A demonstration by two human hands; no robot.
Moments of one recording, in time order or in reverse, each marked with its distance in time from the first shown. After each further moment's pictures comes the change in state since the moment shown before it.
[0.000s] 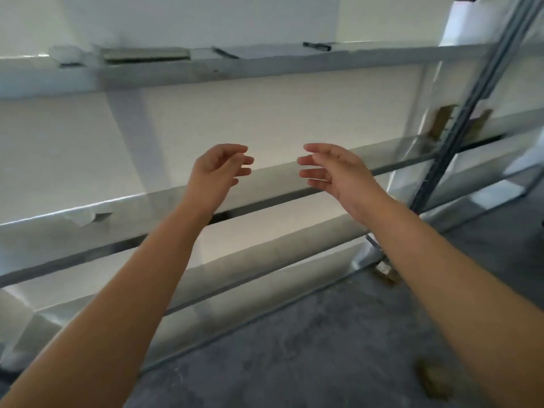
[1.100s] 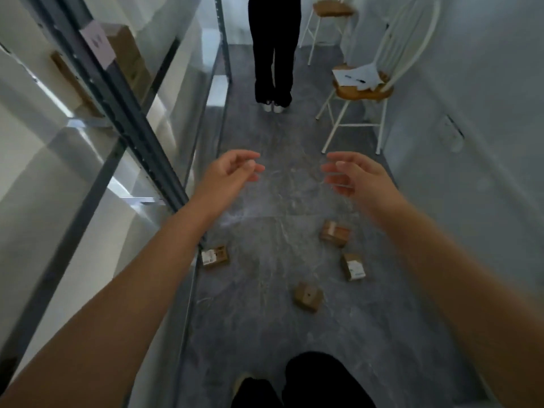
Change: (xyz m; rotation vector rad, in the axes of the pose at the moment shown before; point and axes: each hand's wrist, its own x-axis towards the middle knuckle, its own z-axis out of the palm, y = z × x) left_hand 0.195 -0.054 0.701 -0.008 -1.312 0.085; right_hand 0.012 0.138 -0.549 -0.011 1.241 0.268
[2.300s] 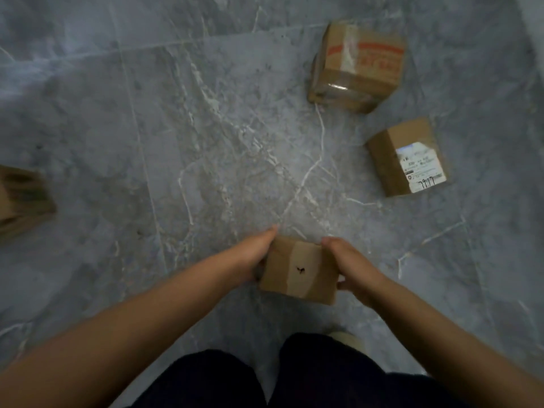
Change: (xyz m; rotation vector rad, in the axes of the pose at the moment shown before) left_hand 0.156 -0.771 0.408 -0.062 -0.589 -1.179; right_hand 0.181 0.817 -0.054 -0.164 0.102 1.086
